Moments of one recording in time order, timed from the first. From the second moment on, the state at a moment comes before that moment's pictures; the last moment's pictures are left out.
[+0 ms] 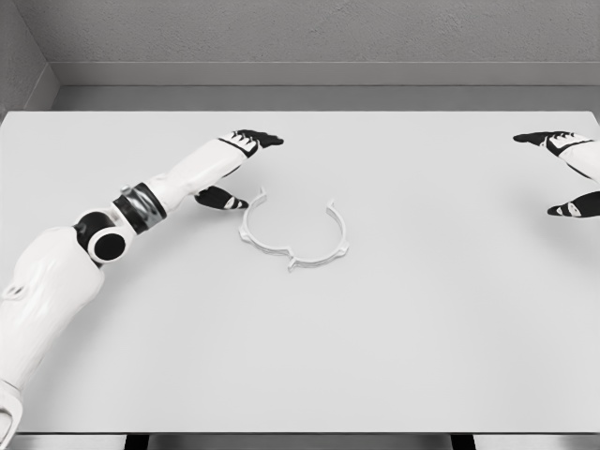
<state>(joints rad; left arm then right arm) -0.62 0.36 -0.60 -1.01 -0.53 -0.61 -0.04 -0.31 -0.79 0.07 -1.25 0.28 -0.61 0.46</state>
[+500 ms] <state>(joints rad) -0.63 0.35 -0.60 -0.95 -0.53 -0.61 -0.04 -0.31 -0.78 0.07 -1.25 0.28 -0.61 0.46</state>
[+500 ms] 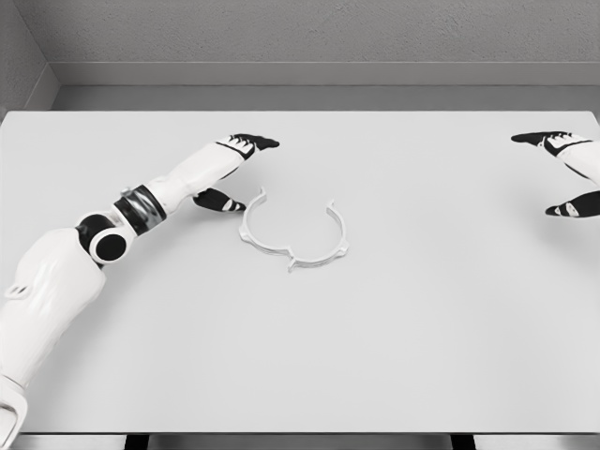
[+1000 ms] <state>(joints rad) -0.62 0.31 -0.60 -0.96 -0.54 -0.61 -0.04 -0.31 -0.78 0.07 -1.25 0.28 -0.61 0.46</state>
